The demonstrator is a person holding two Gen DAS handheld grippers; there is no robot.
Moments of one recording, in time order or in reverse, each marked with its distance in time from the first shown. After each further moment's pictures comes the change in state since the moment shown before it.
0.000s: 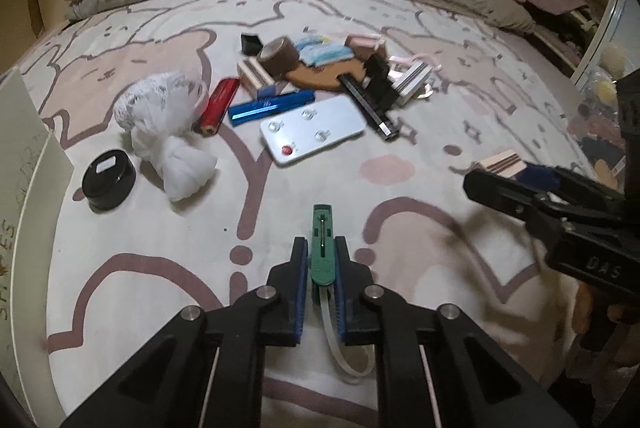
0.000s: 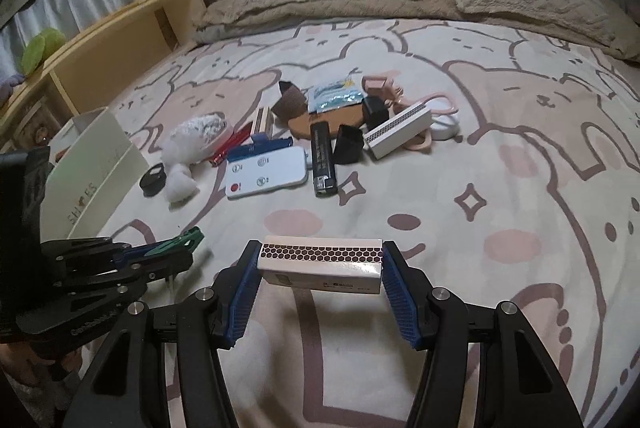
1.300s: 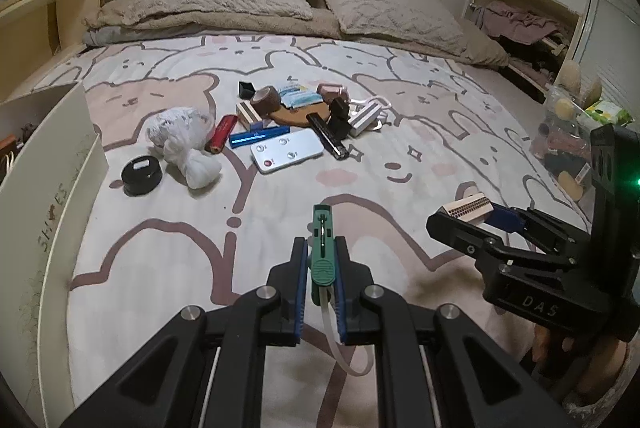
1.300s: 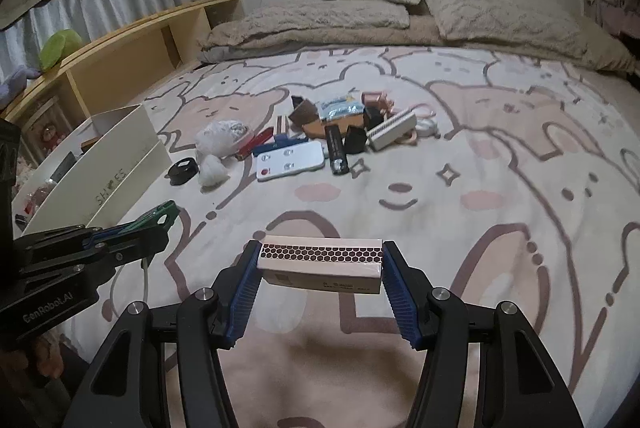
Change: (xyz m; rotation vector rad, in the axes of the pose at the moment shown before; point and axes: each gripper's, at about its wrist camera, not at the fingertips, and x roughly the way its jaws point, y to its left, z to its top) left arm -0.079 -0.025 -0.040 0.000 -0.167 -0.015; right arm -0.058 0.032 -0.046 -0.017 -0.114 -0.063
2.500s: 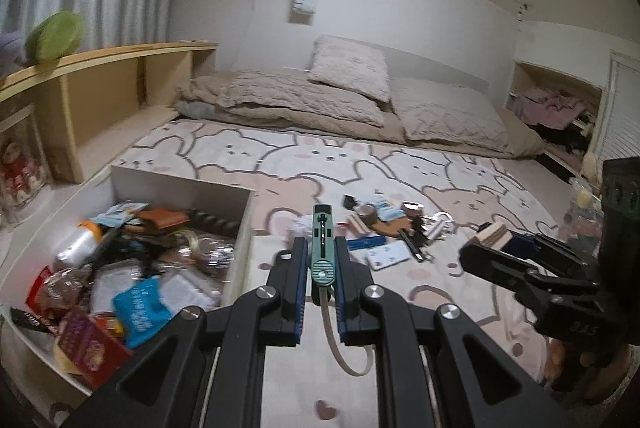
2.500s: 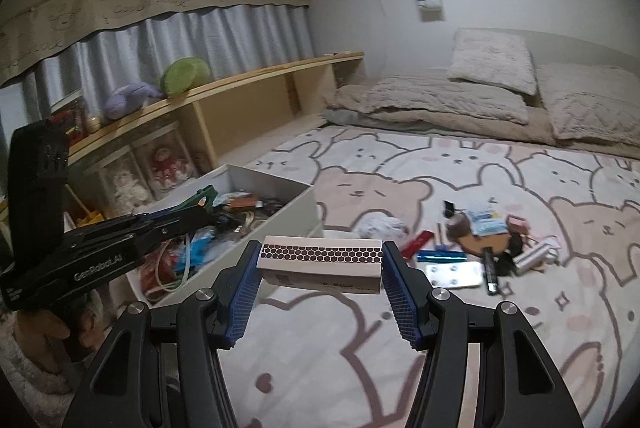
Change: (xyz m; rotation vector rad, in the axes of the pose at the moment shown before) left arm -0.151 0.108 0.019 -0.116 -0.315 0.174; right arm -0.062 0.131 0.061 -0.181 -0.195 0.342
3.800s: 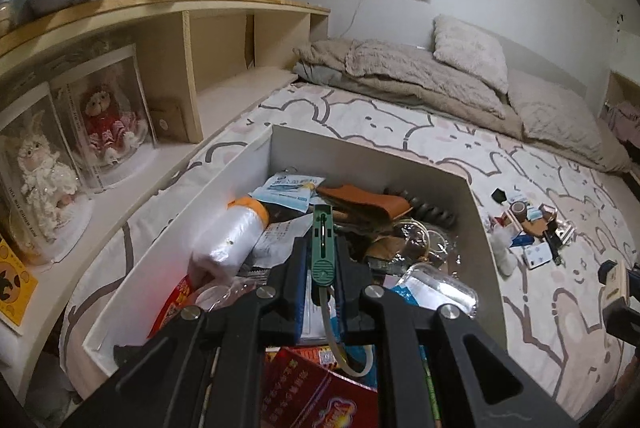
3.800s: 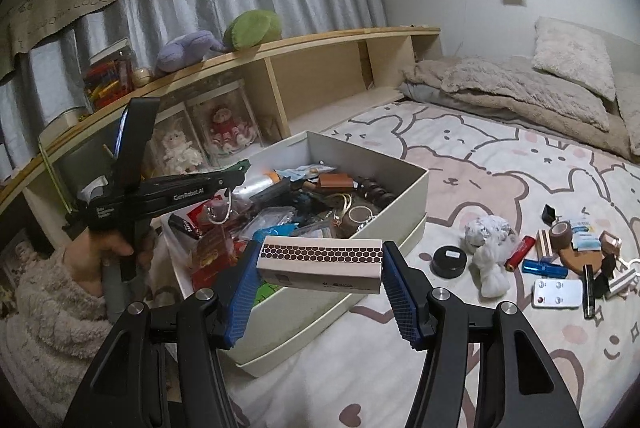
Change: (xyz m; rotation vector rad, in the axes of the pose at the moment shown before) left arm 0.027 0.170 -0.001 -0.088 0.111 0.293; right arm 0.069 0.082 -0.001 -0.093 0.112 0.185
